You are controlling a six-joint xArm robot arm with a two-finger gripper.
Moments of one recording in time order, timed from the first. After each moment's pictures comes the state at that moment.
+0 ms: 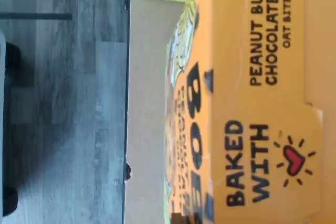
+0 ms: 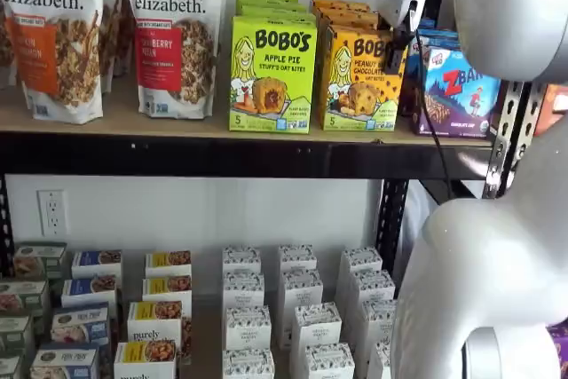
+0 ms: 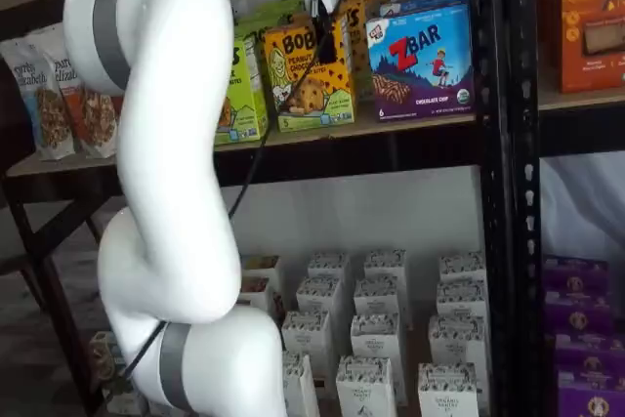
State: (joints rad) arm -0.13 -0.10 -1.60 0.08 1.58 -1.69
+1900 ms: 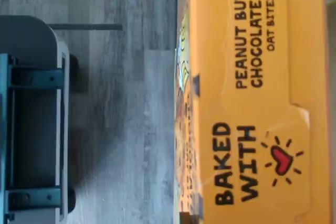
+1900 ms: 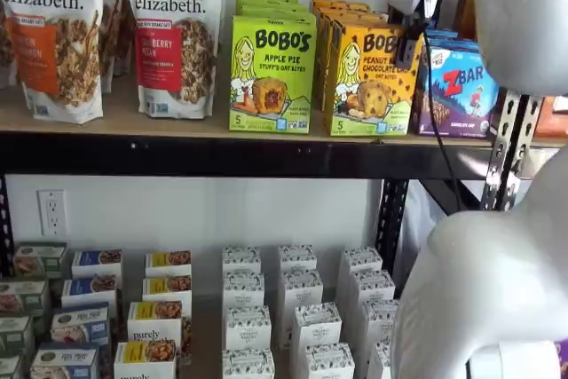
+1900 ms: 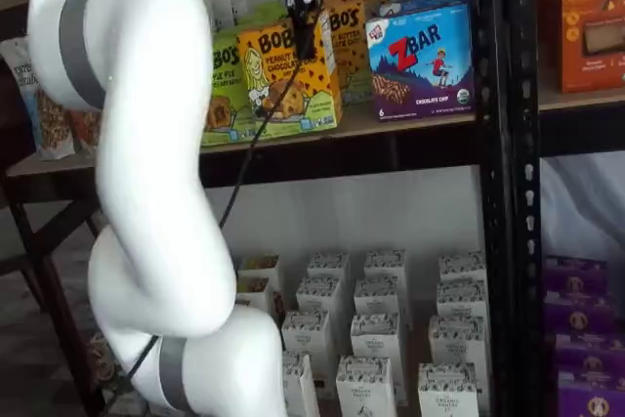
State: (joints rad) arm -0.11 -0.24 -1.57 0.08 1.77 -1.66
